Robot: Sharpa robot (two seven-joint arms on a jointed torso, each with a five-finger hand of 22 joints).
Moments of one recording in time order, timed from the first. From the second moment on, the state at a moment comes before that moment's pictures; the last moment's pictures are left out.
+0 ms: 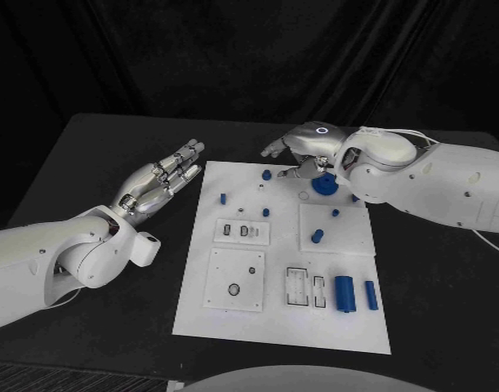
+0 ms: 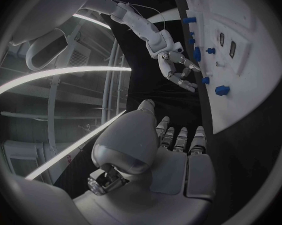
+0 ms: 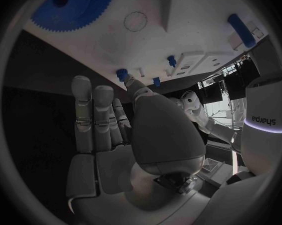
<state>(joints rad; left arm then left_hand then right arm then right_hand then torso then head) 1.21 -1.03 -0.21 1.61 -0.30 -0.17 0.68 1.41 0.27 -0.21 0.29 0.52 0.25 0.02 0.03 0.03 0.00 -0.04 0.01 0.00 0.00 0.06 0.00 0.00 0.16 0.00 0.18 0.00 0.00 1.41 -0.59 -0.21 1.25 -1.62 -0.35 0.17 1.43 -0.06 0.19 0.11 0.15 0.68 0.08 0.08 0.07 0.85 0.11 0.12 0.07 1.34 0.00 1.01 0.77 0.15 1.19 0.10 0.93 0.88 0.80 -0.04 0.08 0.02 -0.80</state>
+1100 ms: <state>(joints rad) 1.21 -1.03 -0.21 1.60 -0.28 -0.16 0.68 1.41 0.27 -0.21 0.29 0.52 0.26 0.02 0.03 0.03 0.00 -0.03 0.01 0.00 0.00 0.06 0.00 0.00 0.16 0.00 0.19 0.00 0.00 1.43 -0.92 -0.21 1.49 -1.60 -0.24 -0.05 1.27 -0.05 0.08 0.20 0.14 0.81 0.09 0.07 0.09 1.46 0.00 1.57 1.31 1.47 -0.05 1.57 1.31 0.09 1.40 0.05 1.34 1.31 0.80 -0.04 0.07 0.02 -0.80</state>
